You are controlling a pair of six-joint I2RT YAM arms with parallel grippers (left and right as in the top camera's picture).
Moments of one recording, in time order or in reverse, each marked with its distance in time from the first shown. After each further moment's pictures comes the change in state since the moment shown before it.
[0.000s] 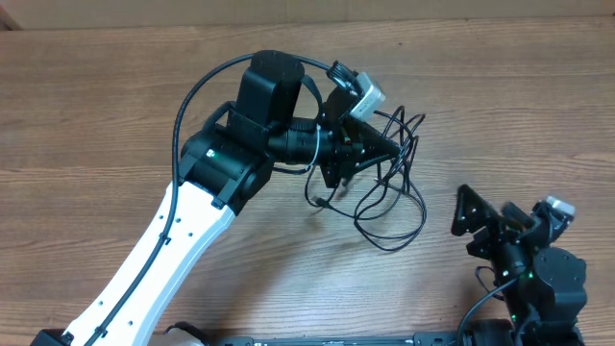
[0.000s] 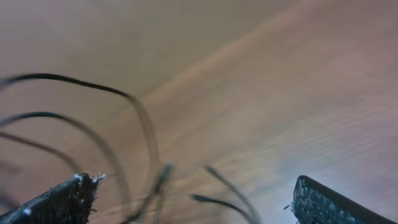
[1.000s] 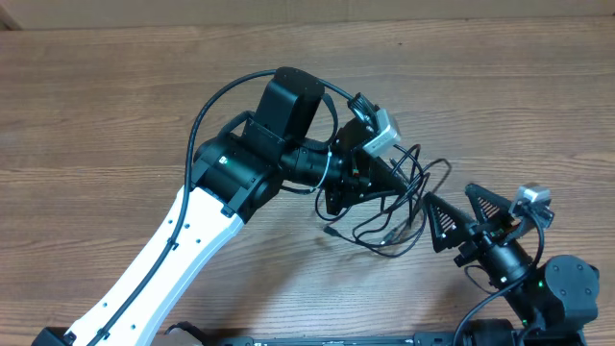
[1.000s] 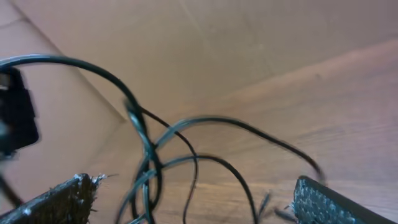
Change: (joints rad) left arm -0.062 0.000 0.000 -0.158 0.073 0.182; right arm 0.000 0.000 0.000 0.204 -0.404 -0.061
